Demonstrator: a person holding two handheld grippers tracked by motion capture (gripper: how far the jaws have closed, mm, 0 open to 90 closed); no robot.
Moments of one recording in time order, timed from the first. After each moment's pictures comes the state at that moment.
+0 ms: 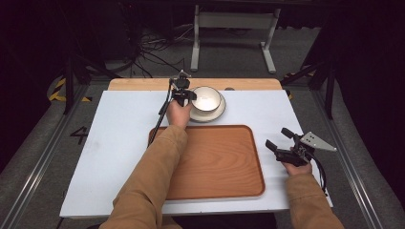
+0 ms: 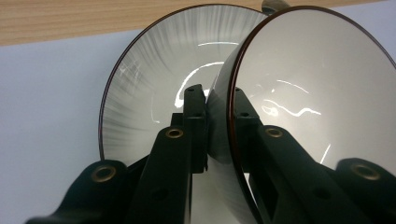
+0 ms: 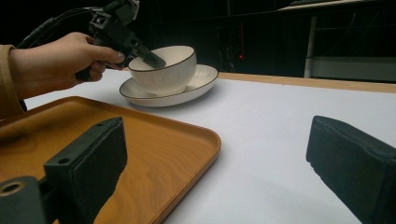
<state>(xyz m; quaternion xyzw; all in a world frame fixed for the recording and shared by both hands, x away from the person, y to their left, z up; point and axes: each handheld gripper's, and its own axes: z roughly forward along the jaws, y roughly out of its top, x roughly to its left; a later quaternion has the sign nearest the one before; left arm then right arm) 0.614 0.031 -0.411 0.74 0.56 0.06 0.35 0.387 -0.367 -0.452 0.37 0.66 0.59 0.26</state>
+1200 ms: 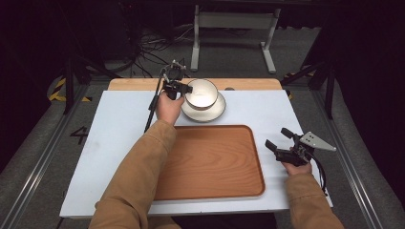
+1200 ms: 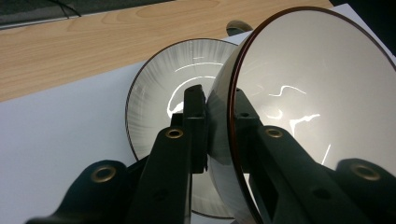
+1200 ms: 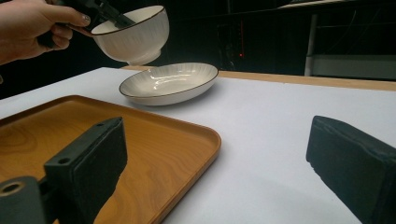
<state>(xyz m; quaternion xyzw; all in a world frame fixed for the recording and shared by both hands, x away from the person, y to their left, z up) 0.586 0.058 -0.351 0.77 0.50 0.08 0.38 0.388 -0.367 -0.452 0.38 0.67 0.59 0.26</state>
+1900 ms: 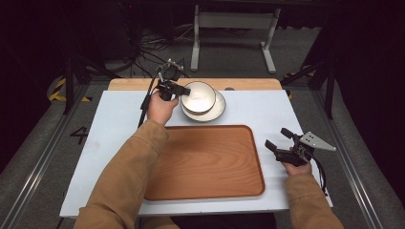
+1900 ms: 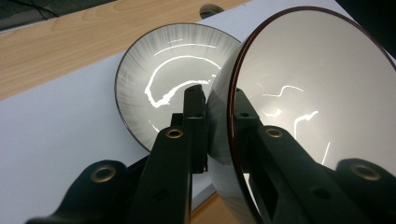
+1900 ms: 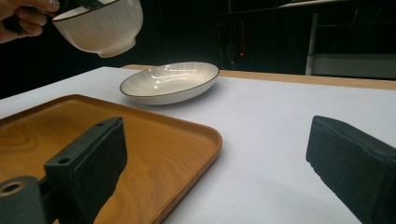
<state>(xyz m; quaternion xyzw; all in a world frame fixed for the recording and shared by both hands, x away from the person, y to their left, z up) 0.559 0.073 -0.327 0.81 0.45 0.06 0.37 0.388 -0.366 -0.452 0.37 0.67 0.59 0.25</state>
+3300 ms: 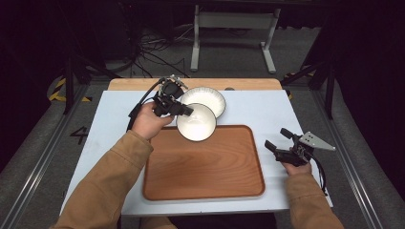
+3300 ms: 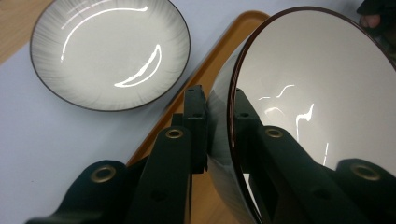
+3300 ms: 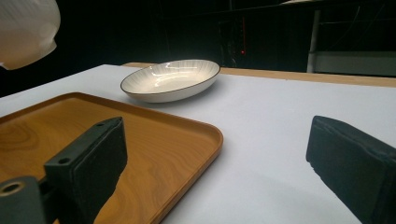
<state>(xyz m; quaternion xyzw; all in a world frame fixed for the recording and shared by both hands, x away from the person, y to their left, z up) 0.487 0.068 -0.309 0.90 0.29 0.03 0.33 0.389 -0.366 -0.453 0.38 0.67 0.59 0.25</state>
